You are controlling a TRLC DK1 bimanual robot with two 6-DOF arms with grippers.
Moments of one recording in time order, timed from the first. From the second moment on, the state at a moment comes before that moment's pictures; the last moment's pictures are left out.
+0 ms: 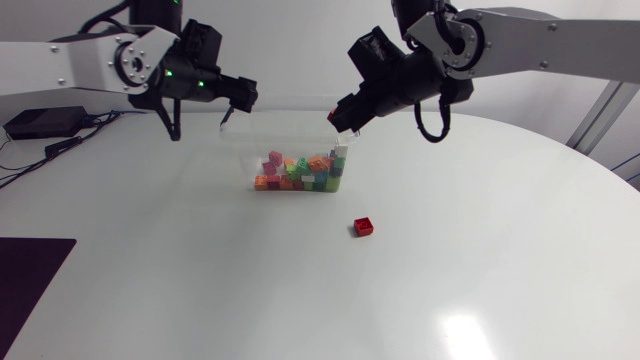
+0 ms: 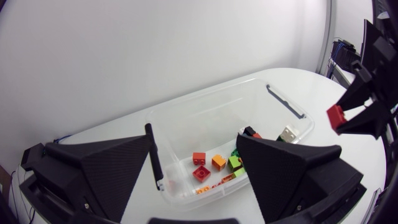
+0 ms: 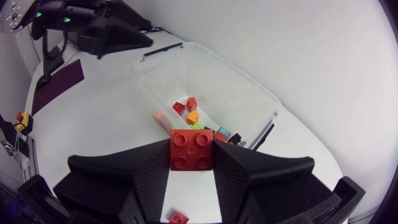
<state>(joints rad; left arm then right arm) -0.24 1.77 1.45 -0.18 0.08 0.18 0.44 1.81 1.55 -0.44 -0.23 -0.30</state>
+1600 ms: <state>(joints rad) -0.69 1.88 1.32 -0.41 0.23 0.49 0.27 1.18 0.87 -0.54 -0.27 -0.42</state>
